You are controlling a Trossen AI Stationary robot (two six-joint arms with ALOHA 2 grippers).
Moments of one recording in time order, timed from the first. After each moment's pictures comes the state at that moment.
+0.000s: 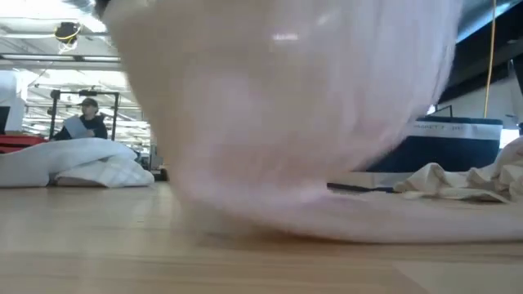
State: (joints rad) left arm -0.61 1.25 1.30 -1.21 -0.63 -0.59; right arm 0.84 1.40 1.25 -0.52 0.87 0.28
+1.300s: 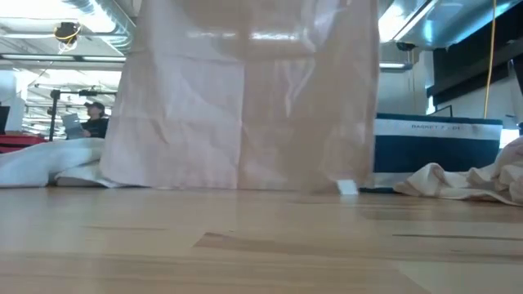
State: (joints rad) left arm -0.42 1.03 1.57 -1.22 -1.34 -0.16; right arm 0.40 1.07 1.25 -0.24 1.05 -0.32
